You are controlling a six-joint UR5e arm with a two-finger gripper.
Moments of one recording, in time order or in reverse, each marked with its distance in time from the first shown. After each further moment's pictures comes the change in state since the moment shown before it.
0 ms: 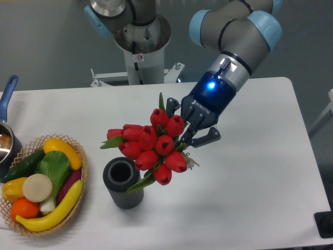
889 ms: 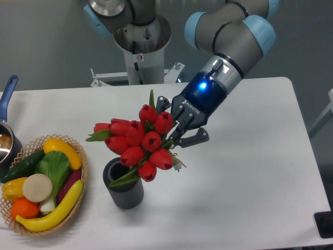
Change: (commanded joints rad) arm -0.046 -0.002 -0.020 0.000 -0.100 -0.006
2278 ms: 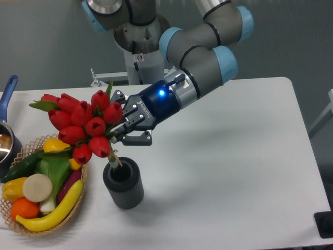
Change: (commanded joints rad) arm -0.095 -0.024 -0.107 0.005 -0.226 0.002
